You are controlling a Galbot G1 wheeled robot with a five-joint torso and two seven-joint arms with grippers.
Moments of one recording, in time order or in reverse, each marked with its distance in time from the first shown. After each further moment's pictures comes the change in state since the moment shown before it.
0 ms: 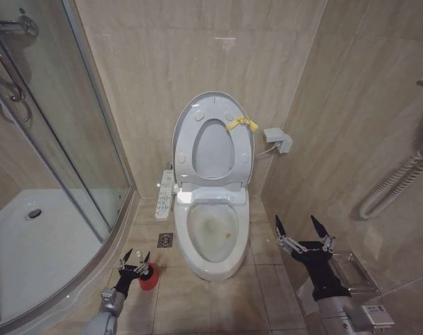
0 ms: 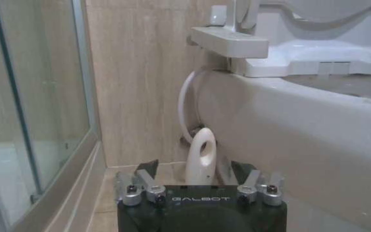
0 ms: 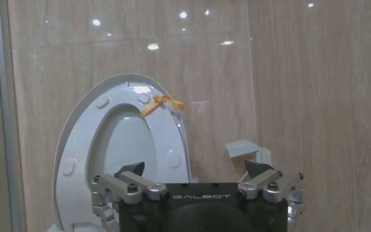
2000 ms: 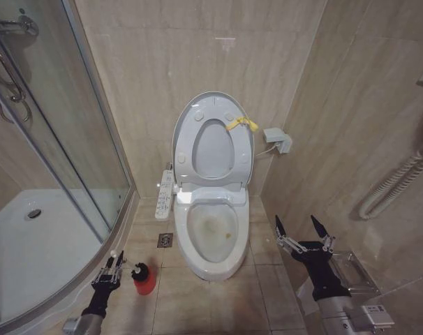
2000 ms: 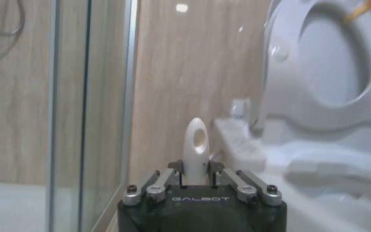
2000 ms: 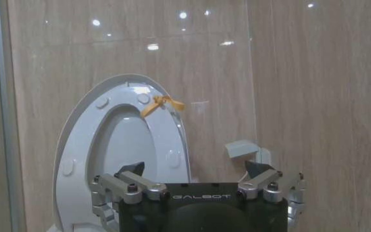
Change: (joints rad) left arm 0.443 0.013 -0.134 -0.639 -0.203 0.030 -0.078; right arm 0.000 0.000 0.000 0.000 0.000 0.000 0.000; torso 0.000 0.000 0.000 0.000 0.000
